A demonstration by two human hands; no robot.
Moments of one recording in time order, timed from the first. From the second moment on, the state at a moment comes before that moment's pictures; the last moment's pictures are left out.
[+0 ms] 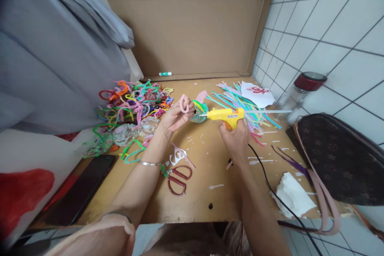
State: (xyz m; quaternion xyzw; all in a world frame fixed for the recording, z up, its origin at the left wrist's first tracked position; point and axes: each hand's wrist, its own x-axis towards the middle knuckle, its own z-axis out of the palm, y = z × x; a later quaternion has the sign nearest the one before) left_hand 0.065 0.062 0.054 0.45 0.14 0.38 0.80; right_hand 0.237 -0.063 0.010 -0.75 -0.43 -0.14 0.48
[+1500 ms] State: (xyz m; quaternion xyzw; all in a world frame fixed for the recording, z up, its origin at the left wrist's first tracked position) left_hand 0.040 0.052 0.093 0.87 0.21 0.31 0.32; right_hand 0.217 -0.042 0.079 -0.55 -0.75 -0.10 0.35
